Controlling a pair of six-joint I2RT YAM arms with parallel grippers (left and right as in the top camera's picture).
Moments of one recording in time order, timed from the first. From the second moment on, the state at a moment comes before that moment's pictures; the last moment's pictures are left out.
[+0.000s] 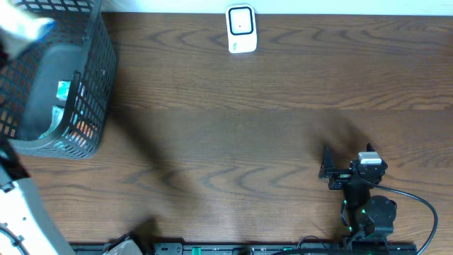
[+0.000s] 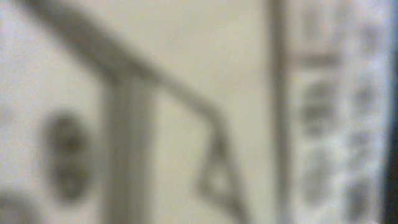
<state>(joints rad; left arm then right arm) 0.58 1.20 1.56 -0.32 0.62 -0.66 -0.01 0.07 0.01 -0.07 -0.03 0.00</state>
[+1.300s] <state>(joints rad) -0.72 2.00 1.56 -0.87 -0.59 -0.44 -0.01 0.07 0.01 -0.07 -0.03 0.00</state>
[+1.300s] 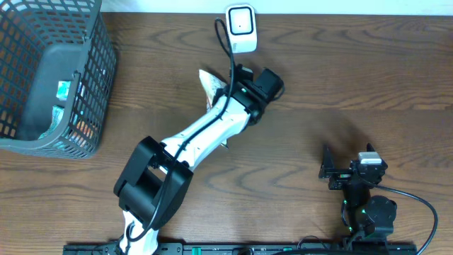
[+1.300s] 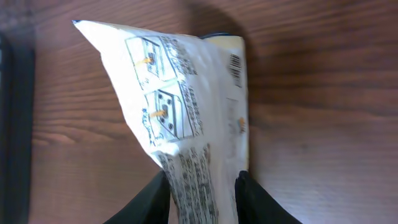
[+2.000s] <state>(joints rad) -0.54 1.64 1.59 -0.91 -0.18 -0.36 -0.01 0.07 0.01 -0.07 -0.03 0.00</state>
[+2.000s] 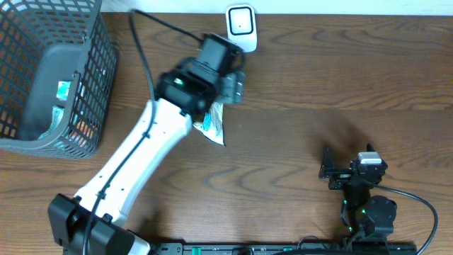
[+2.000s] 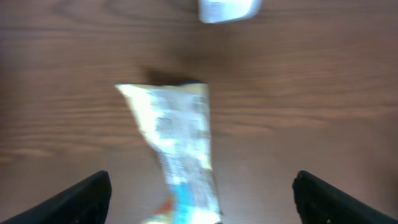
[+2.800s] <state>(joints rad) -0.23 2.03 1.58 -1.03 0.36 -0.30 -0.01 0.07 0.01 -0.07 -0.03 0.00</state>
